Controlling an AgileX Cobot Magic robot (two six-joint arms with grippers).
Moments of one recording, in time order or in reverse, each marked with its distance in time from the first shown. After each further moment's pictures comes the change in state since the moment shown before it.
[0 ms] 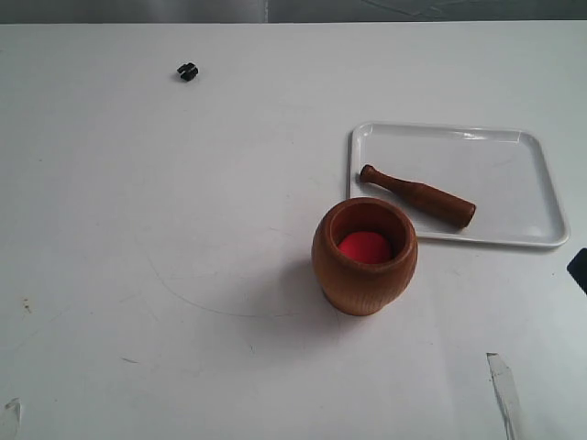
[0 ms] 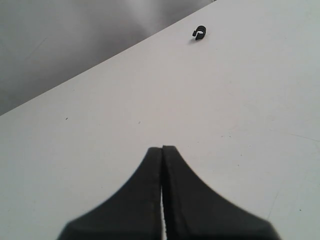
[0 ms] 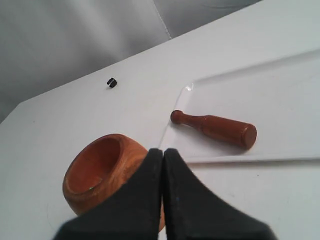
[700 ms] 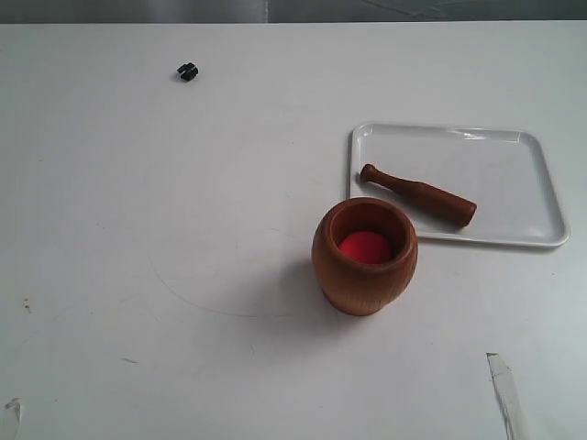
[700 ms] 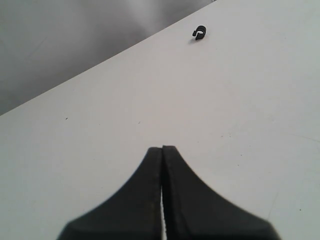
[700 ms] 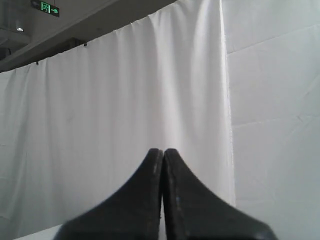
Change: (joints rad) left arm 0.000 0.000 0.000 0.000 0.000 0.000; right arm 0.000 0.001 -0.029 -0.337 -0.735 -0.081
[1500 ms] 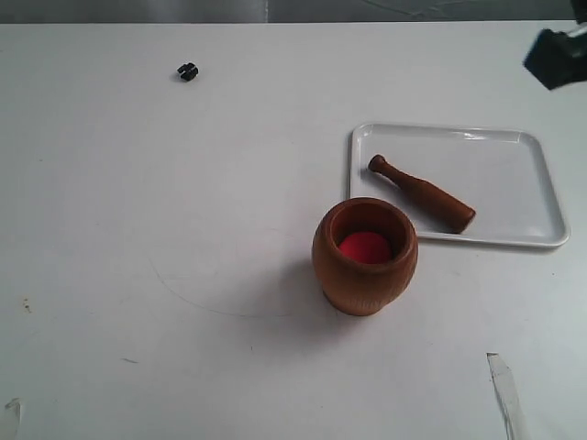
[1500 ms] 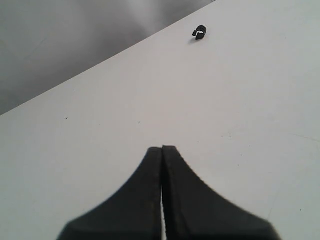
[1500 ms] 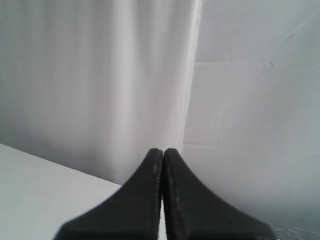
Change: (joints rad) left arm 0.000 0.000 0.000 0.000 0.000 0.000; right arm 0.000 0.771 -0.416 0.253 0.002 -0.430
